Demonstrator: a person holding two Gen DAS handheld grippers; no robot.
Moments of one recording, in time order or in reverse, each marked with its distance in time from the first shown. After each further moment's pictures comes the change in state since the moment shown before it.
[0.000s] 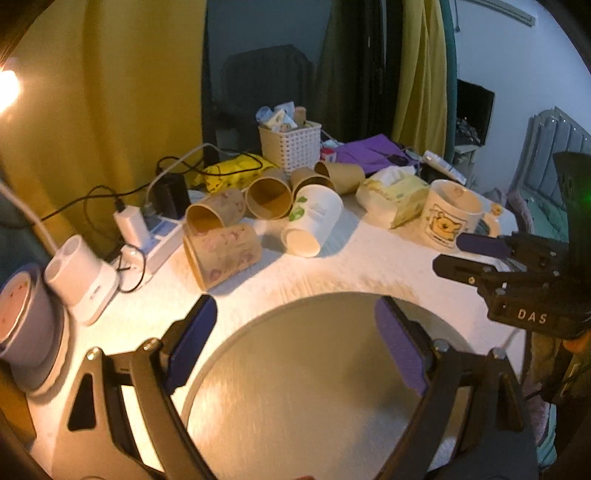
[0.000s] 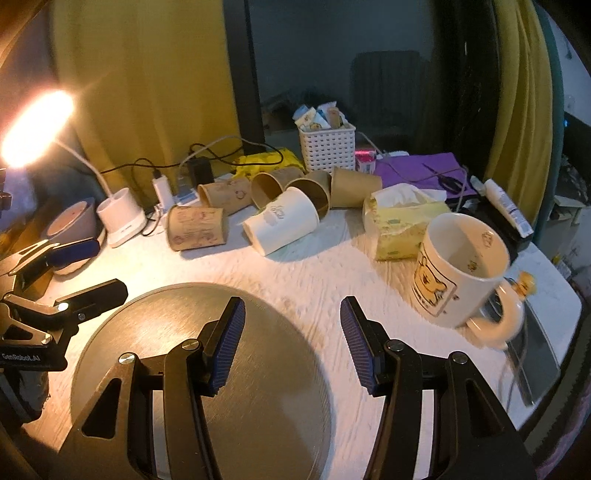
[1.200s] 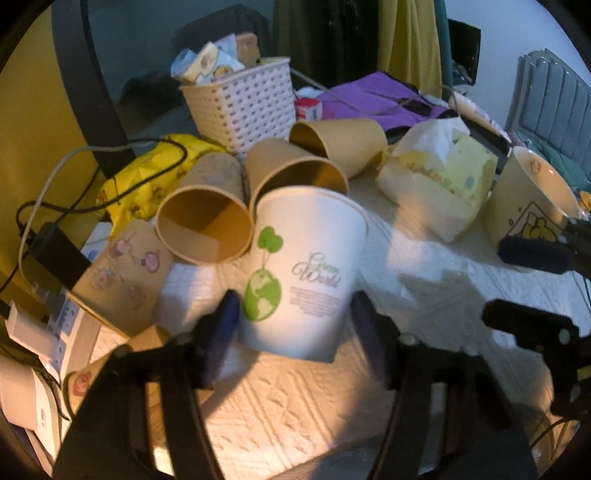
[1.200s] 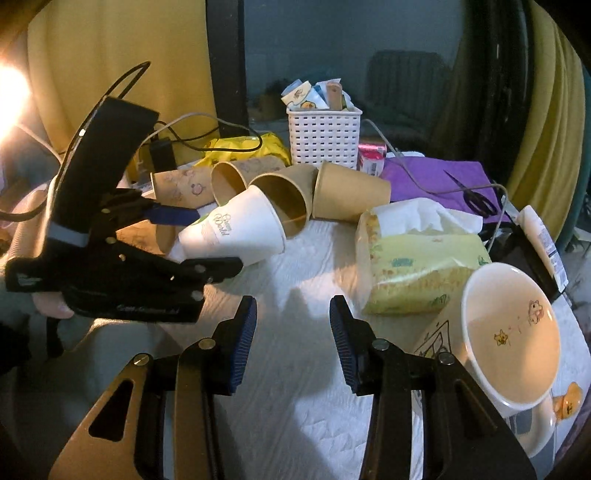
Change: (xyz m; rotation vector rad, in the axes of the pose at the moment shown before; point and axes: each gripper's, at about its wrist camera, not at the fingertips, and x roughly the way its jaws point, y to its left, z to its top) left arm 0.192 -0.020 0.067 0.145 0.185 -0.086; right arm 0.093 -0.037 0.034 -0.104 0.045 -0.006
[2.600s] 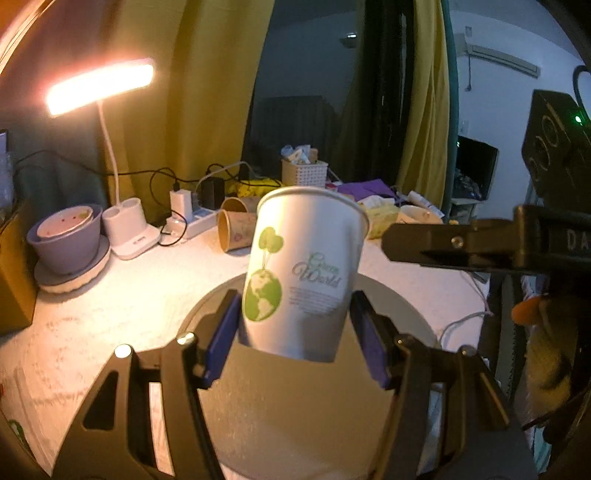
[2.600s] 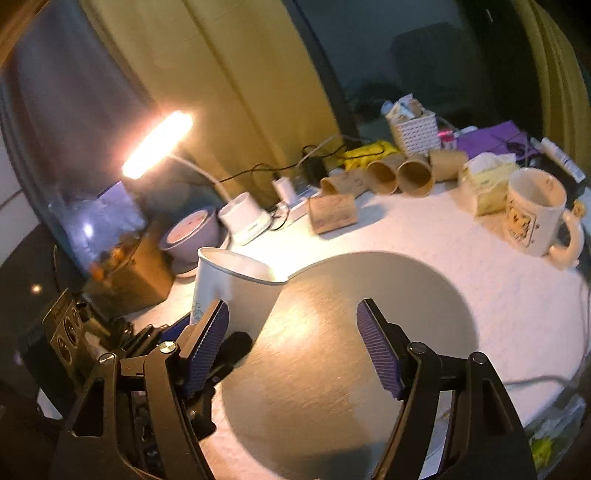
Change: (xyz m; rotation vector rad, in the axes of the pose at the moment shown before) left arm -0.283 -0.060 -0.232 -0.347 -0.395 0.080; right arm -0.178 0.121 -0.064 0.219 -0.056 0.376
